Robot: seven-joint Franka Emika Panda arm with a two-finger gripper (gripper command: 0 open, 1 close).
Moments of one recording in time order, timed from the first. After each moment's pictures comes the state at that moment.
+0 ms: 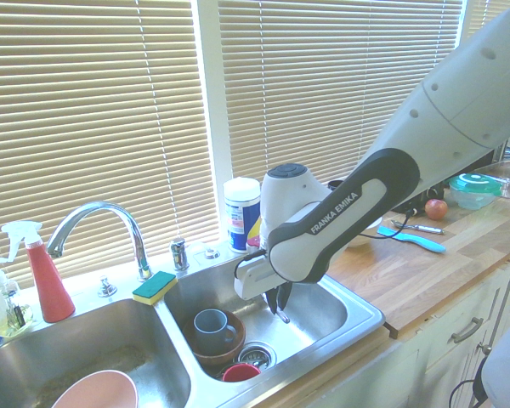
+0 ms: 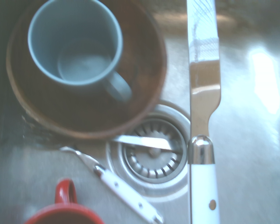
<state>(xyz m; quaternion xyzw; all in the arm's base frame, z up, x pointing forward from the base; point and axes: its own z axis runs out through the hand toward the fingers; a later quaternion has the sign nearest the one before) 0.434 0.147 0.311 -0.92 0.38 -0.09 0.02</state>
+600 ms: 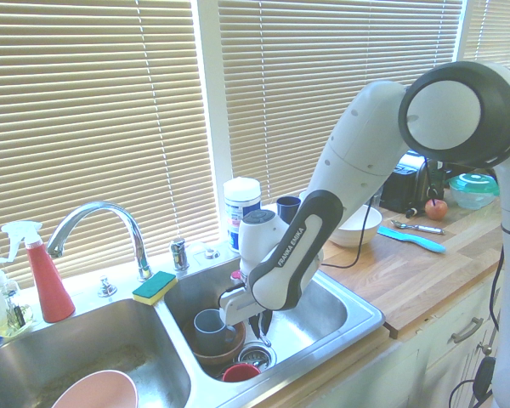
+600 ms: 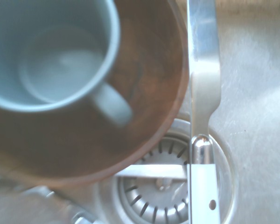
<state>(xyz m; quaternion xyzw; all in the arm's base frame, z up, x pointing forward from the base) 0.499 0.142 0.196 -0.91 0.40 -0.05 0.01</state>
